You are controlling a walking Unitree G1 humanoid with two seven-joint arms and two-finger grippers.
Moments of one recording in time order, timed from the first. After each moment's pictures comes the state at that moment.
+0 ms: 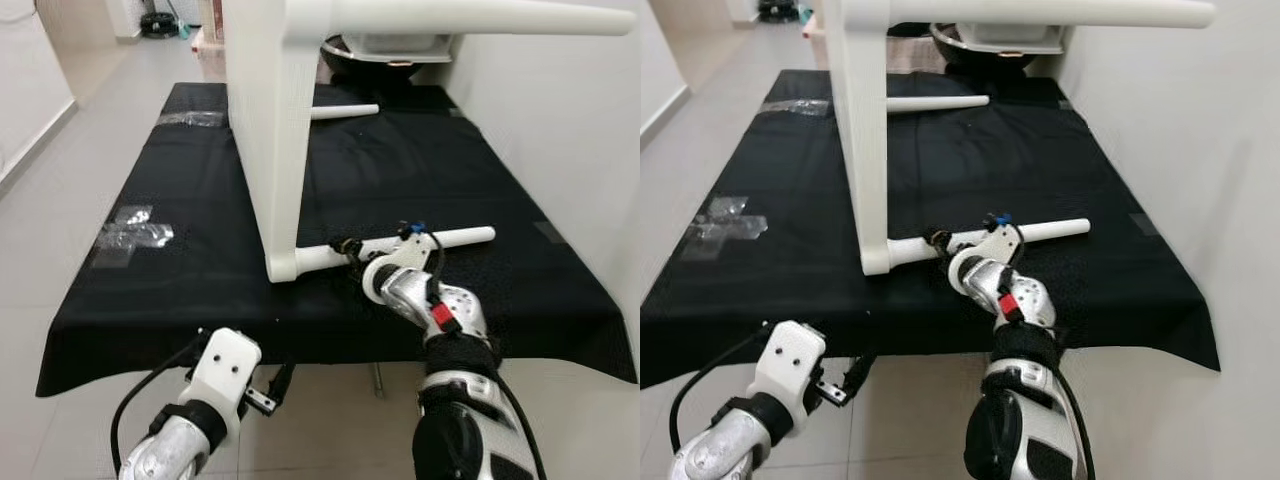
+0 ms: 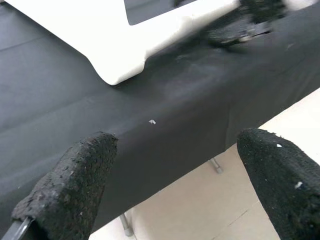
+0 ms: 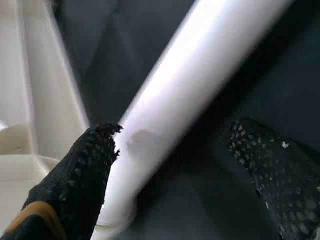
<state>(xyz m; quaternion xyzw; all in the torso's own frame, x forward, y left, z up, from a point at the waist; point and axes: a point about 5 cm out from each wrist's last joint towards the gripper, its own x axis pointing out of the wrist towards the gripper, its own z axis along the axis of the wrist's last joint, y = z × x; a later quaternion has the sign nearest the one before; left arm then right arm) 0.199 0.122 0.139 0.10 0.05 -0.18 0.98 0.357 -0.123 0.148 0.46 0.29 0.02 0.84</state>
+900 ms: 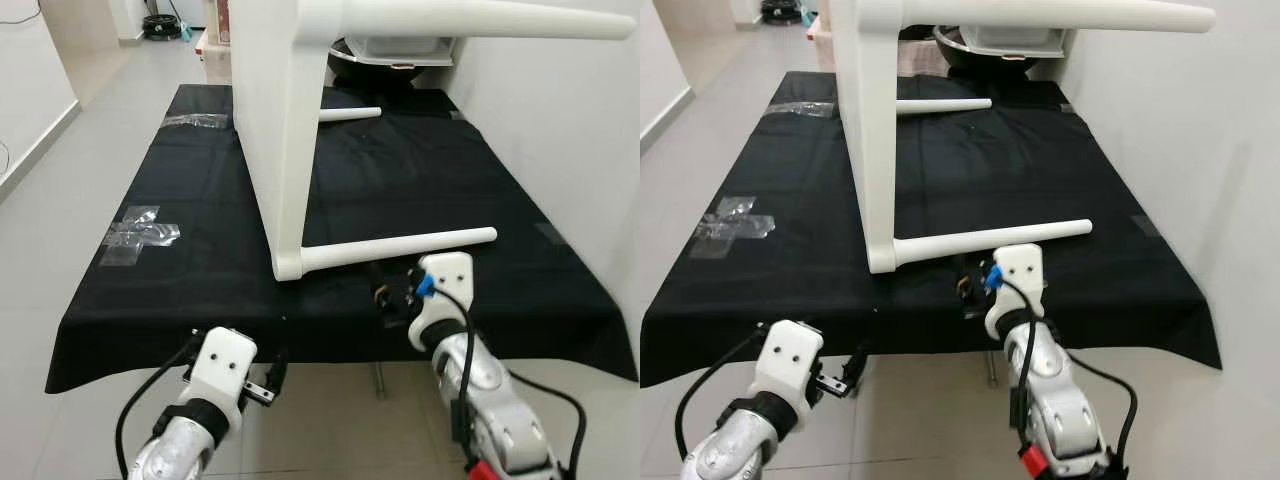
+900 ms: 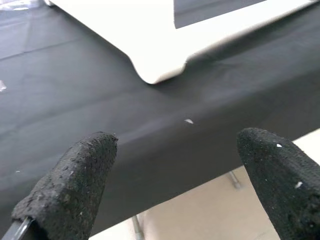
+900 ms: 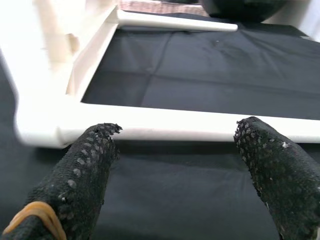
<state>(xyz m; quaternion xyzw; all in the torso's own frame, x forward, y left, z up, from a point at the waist) 0.203 0.131 0.130 0.08 0.05 -0.12 0.99 0.271 -0.131 0.146 -0.03 0.02 0.09 1.00</state>
